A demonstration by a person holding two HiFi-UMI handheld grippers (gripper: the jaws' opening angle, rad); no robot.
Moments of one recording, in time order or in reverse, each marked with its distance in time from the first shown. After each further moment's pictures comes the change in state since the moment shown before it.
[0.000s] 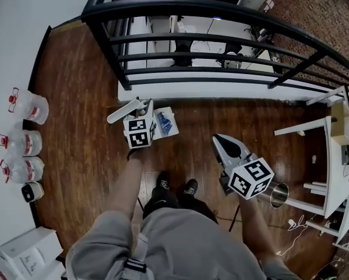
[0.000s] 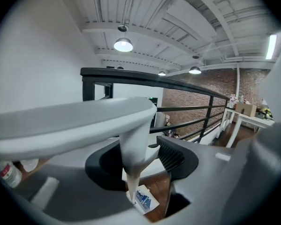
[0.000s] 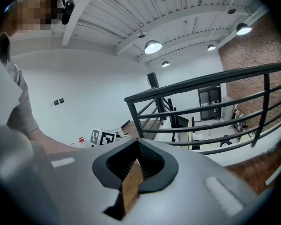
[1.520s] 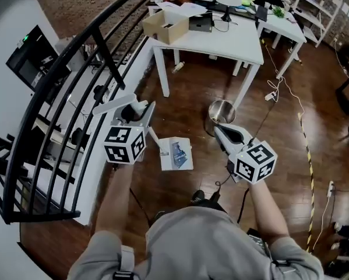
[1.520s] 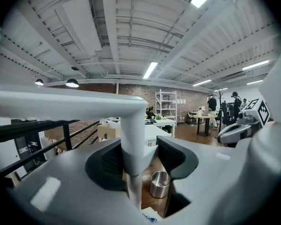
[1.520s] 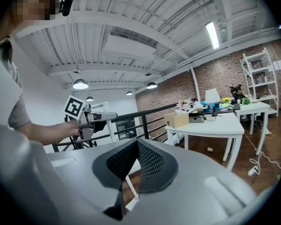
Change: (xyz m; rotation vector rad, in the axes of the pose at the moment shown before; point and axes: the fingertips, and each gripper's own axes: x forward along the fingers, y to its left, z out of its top) left arm -0.270 -0.711 0.098 0.501 -0.141 -1.372; right arm -0.560 -0.082 -0.135 0.202 -0.453 -1.025
